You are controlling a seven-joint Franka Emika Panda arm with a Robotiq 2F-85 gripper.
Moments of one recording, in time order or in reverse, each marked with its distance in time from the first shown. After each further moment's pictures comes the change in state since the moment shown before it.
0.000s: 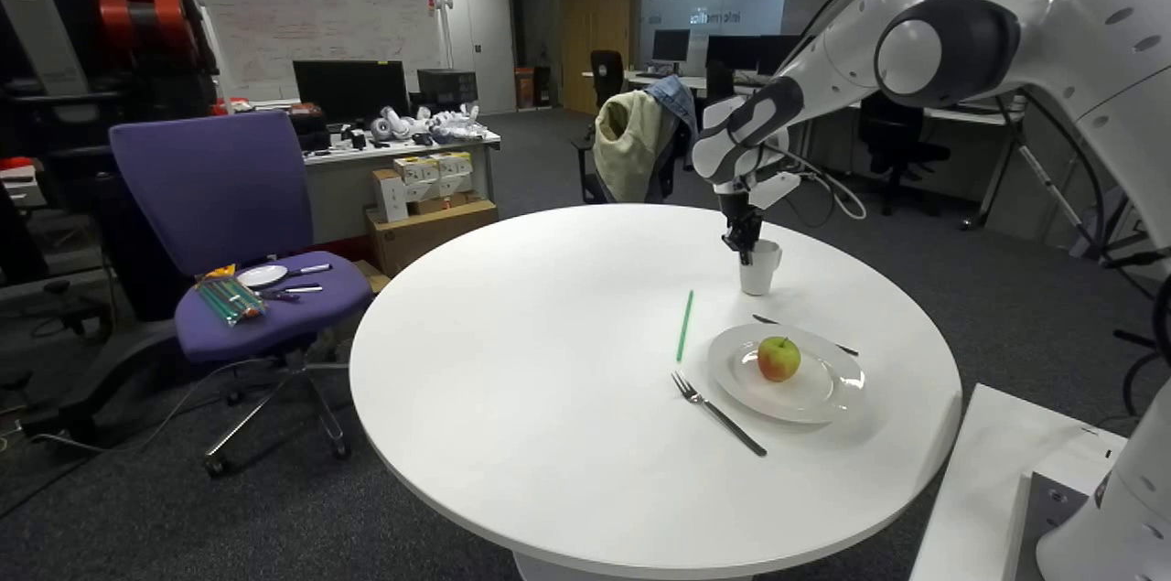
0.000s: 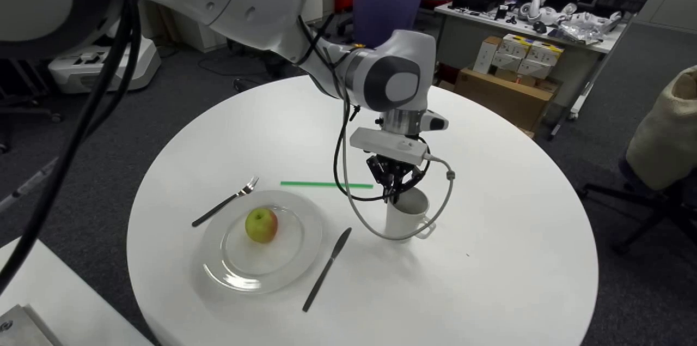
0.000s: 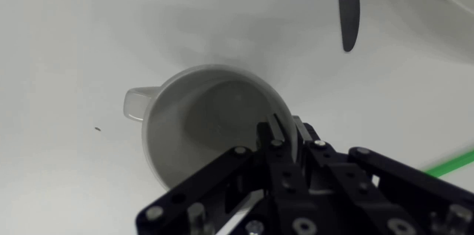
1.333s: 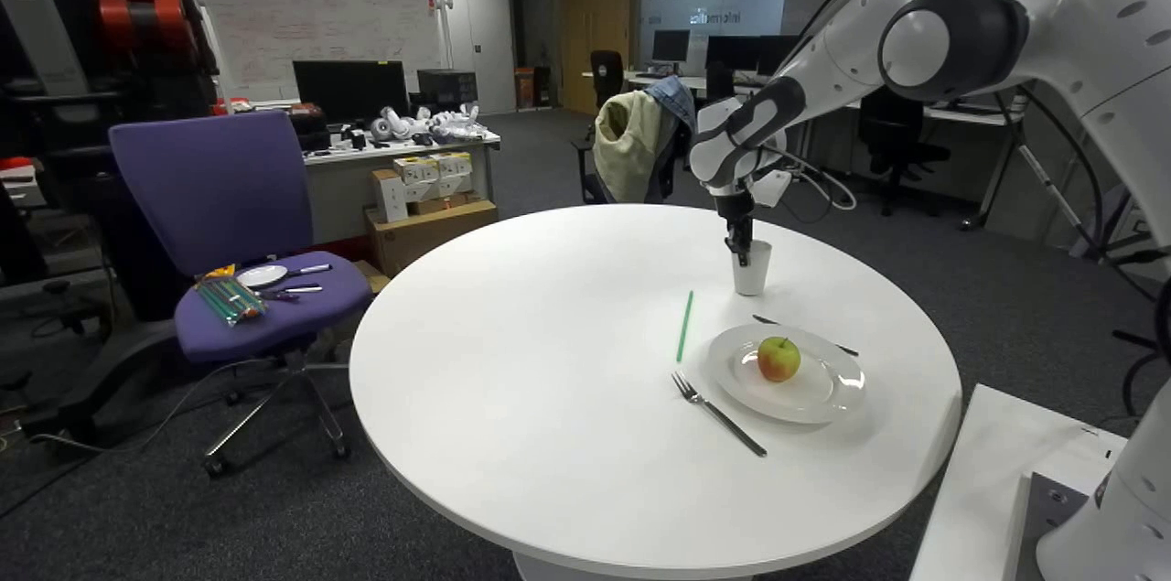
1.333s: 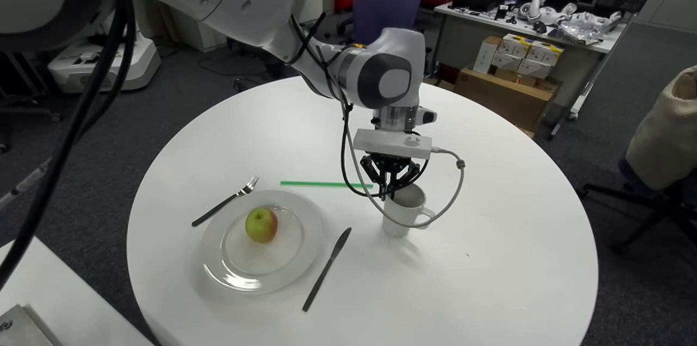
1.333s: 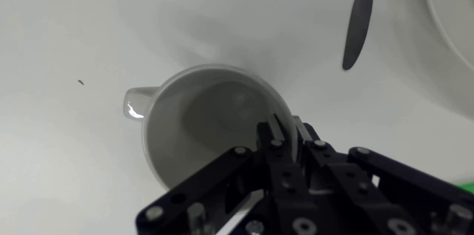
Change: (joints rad) arm -0.002 -0.022 0.030 -0.037 -0.052 0.023 -0.214
